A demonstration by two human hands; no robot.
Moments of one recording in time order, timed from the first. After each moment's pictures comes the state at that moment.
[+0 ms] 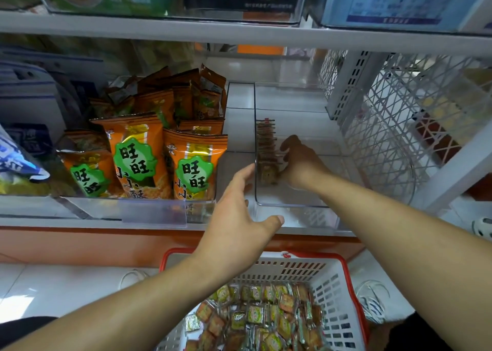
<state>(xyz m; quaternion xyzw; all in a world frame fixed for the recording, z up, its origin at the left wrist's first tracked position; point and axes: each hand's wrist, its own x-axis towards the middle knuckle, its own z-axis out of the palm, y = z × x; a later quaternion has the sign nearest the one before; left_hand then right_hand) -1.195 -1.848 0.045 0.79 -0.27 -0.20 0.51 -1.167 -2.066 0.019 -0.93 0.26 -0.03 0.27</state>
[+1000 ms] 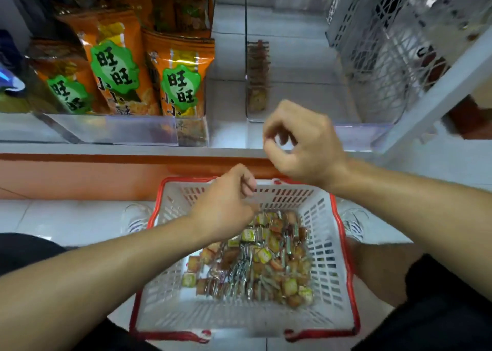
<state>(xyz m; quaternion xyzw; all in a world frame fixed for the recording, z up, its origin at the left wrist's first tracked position) -1.240 -1.814 -0.013 0.84 -0.28 -0.30 0.36 -1.281 -1.995 0.023 -0.90 -0.09 -0.34 0.24</state>
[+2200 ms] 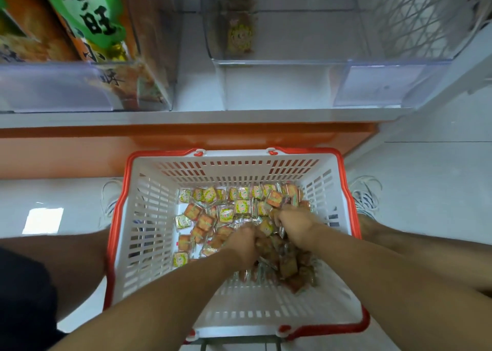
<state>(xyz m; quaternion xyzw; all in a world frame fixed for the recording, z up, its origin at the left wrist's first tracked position) -1.316 -1.831 -0.274 0.82 -0.31 -0.46 0.14 -1.376 -1.991 -0.231 -0.89 0.15 0.40 0.15</state>
